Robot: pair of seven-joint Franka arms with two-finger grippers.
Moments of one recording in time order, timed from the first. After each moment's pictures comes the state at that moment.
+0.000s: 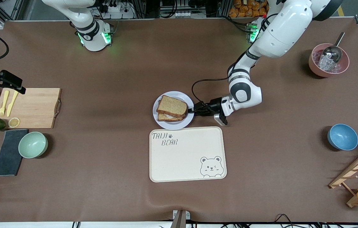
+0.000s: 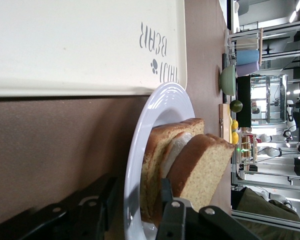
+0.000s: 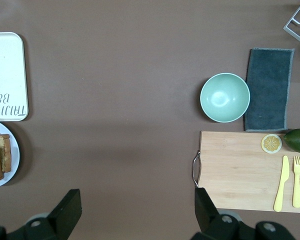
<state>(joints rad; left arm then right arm) -0.27 0.70 -0.31 -2.02 -1.88 2.40 1.27 -0.04 0.01 -0.03 -1.59 0.04 1.63 -0.10</state>
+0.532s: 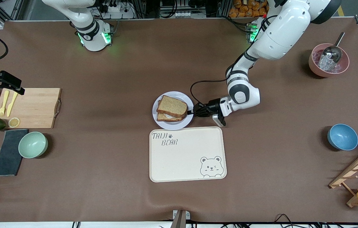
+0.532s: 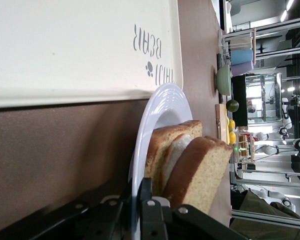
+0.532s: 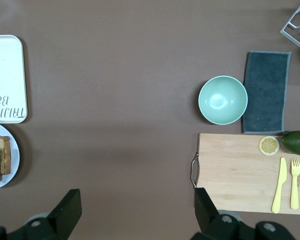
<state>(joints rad) -0.27 0.72 -0.31 -1.99 -1.89 2.38 1.30 -0.04 0.01 -0.03 -1.58 0.04 1.63 -0.10</state>
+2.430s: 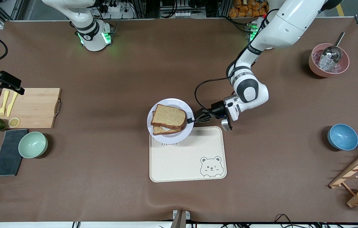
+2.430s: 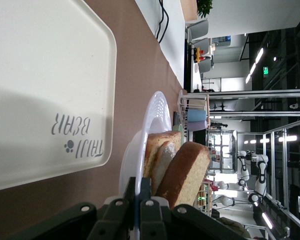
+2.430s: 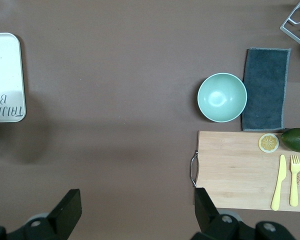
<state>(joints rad) -0.23 0.56 -0.33 -1.95 -2.02 2.40 1.10 -0.04 0.02 -0.03 -1.58 0.04 1.62 -0.10</state>
